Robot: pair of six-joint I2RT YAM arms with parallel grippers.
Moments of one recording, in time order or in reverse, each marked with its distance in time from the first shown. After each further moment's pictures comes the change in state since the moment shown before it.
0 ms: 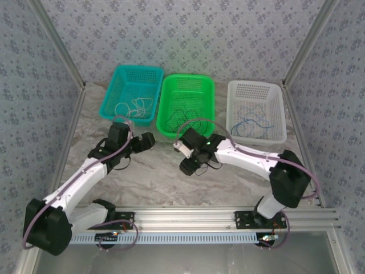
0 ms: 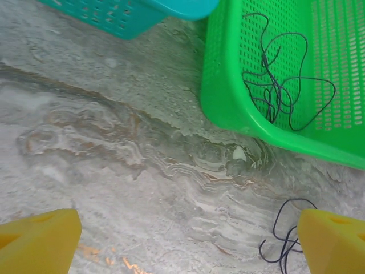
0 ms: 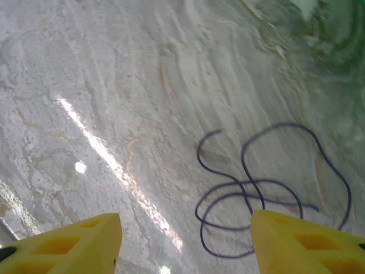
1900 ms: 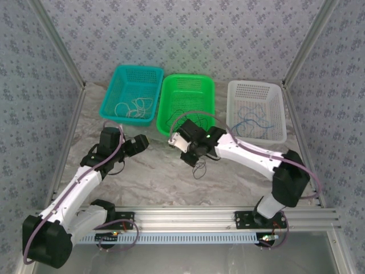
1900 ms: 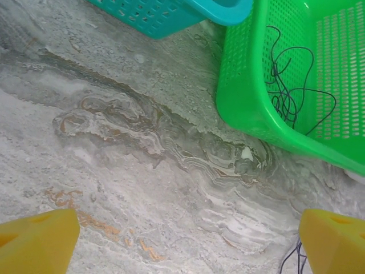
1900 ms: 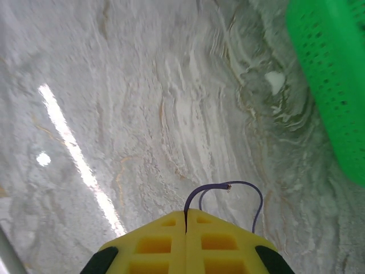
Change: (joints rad) left arm 0.069 -0.100 -0.053 -0.032 0.048 -0.019; right arm -0.027 -0.050 0.120 -0.069 0.007 -0.180
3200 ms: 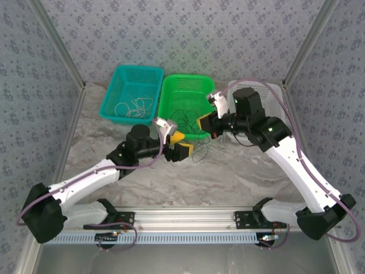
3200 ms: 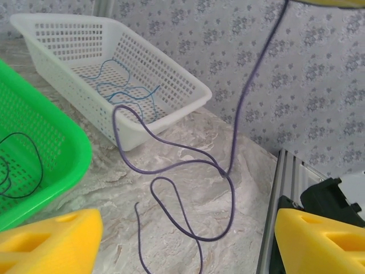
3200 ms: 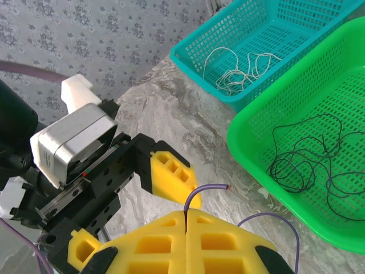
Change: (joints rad) left arm -0.475 0.198 0.108 0.586 0.306 0.353; right arm -0.335 -0.364 0.114 0.089 -0.433 0.341
